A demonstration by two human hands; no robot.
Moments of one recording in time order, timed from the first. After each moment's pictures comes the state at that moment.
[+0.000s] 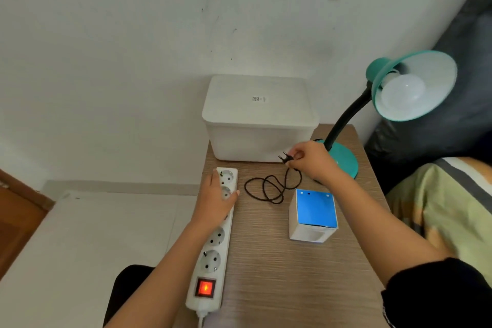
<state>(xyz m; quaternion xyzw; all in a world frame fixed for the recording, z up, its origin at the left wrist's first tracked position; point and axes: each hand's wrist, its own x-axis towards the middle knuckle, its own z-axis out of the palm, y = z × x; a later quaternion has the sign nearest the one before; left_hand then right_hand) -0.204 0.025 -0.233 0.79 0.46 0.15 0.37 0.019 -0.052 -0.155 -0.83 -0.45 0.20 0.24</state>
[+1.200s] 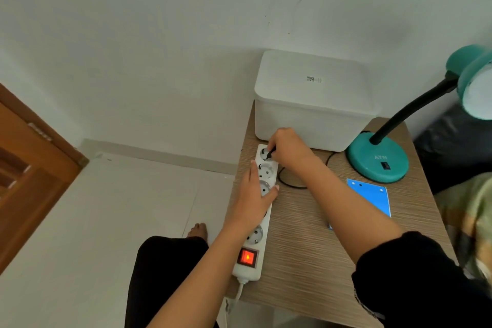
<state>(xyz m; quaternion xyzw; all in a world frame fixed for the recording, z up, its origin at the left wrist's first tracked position) -0.230 -0.006 -0.252 0.74 0.46 0.19 0.45 -0.095 0.033 -0.173 -0.79 -0.58 0.19 0.07</state>
